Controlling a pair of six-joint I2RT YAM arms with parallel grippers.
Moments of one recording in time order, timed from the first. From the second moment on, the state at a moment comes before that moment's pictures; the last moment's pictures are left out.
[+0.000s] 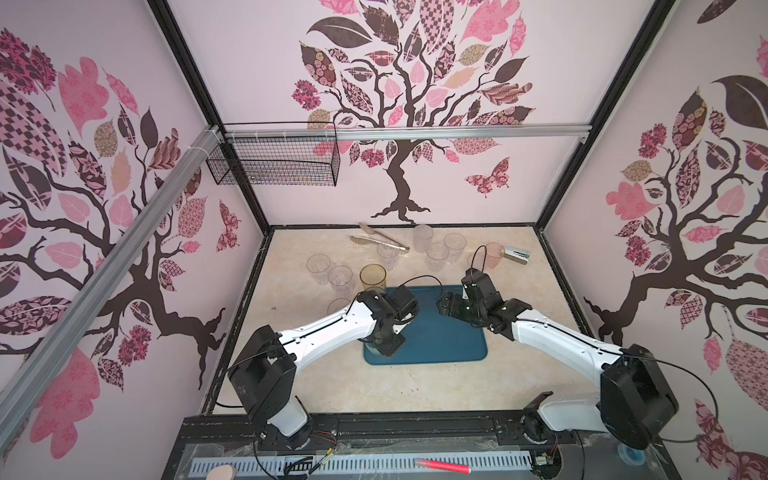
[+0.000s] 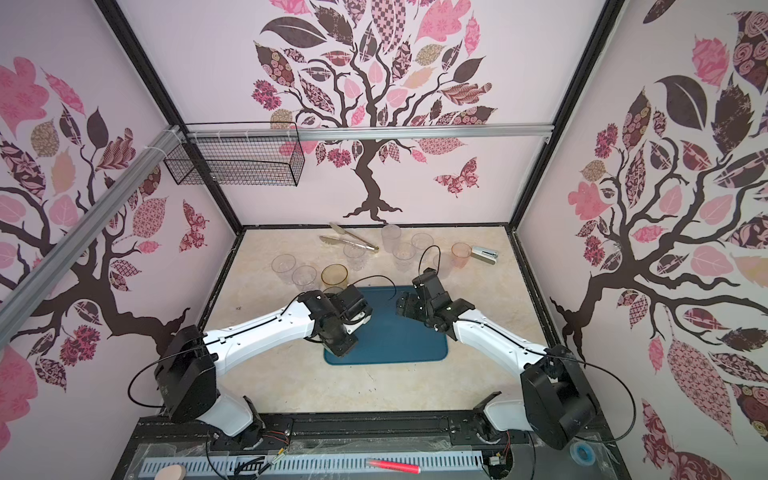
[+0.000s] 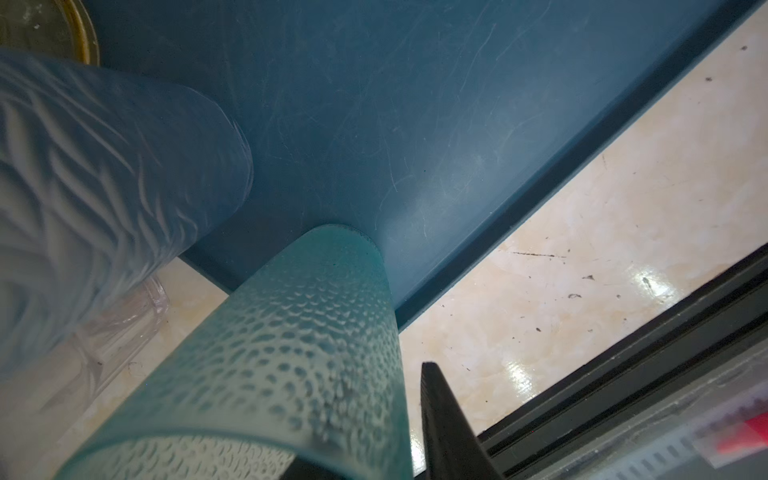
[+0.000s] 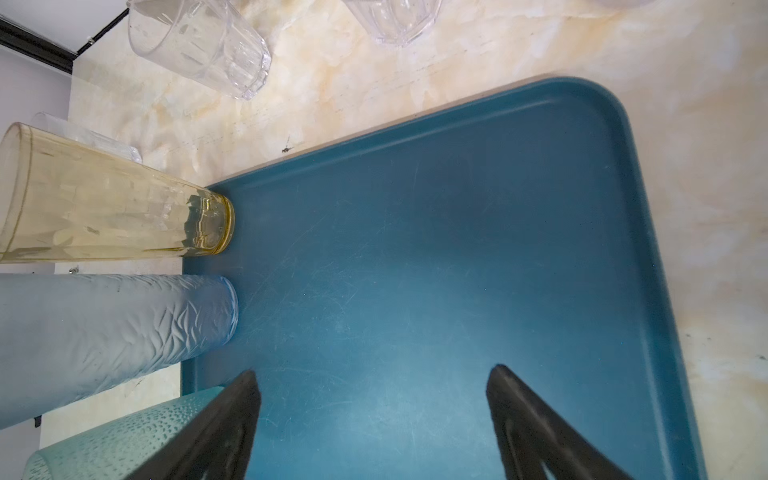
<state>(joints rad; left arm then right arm) -0.86 1.59 1.20 -1.04 -0.02 -0.05 0.54 1.33 0.81 -0.30 0.00 0.73</state>
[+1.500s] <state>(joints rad) -0.28 1.17 1.22 -0.77 -0.27 -0.42 0.30 1.68 1.43 -0.42 0.11 0.59</state>
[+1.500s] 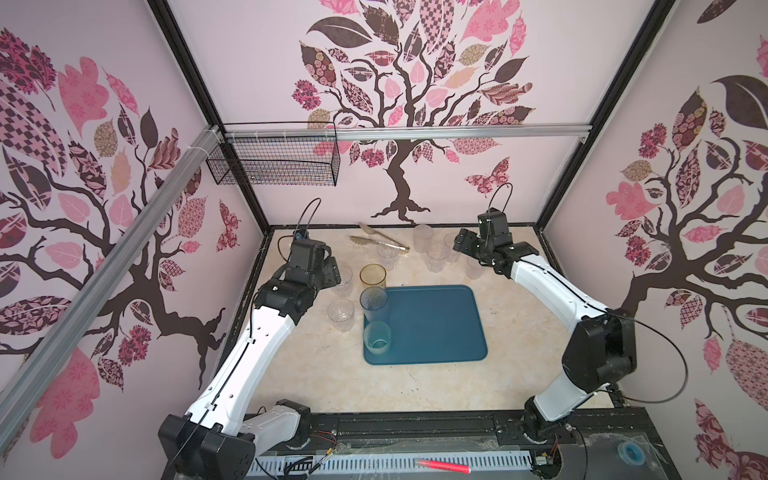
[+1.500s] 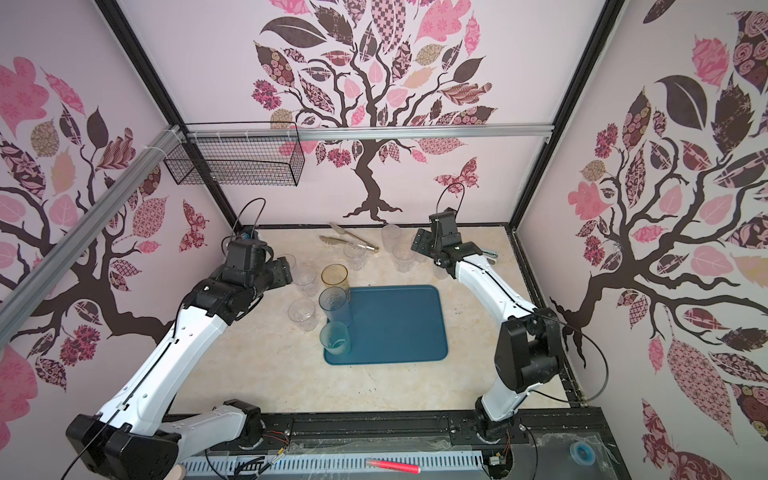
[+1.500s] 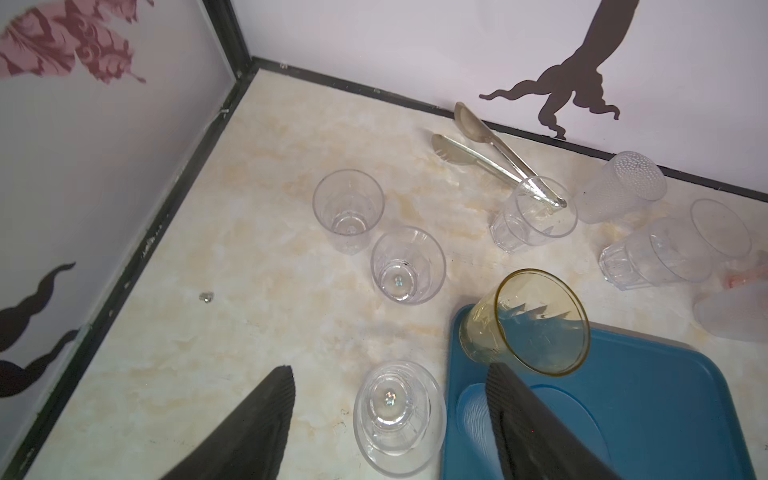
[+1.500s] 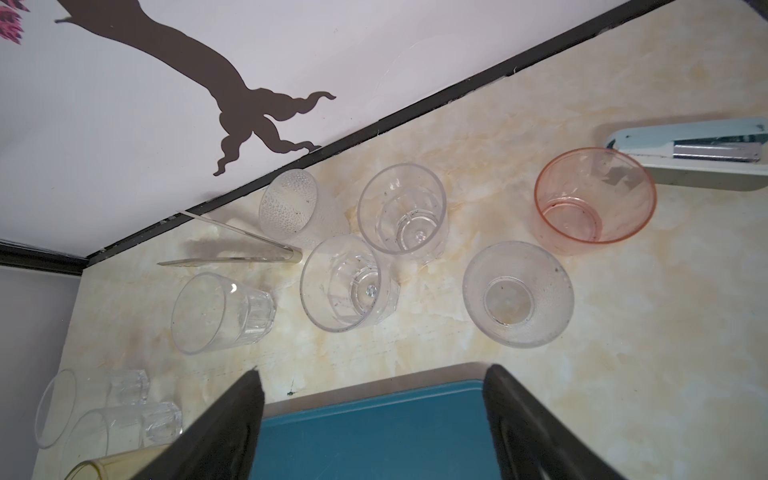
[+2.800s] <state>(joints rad) -0.20 1.18 1.07 -0.67 0.19 -0.41 0.31 2.18 1.79 -0.55 0.04 0.62</state>
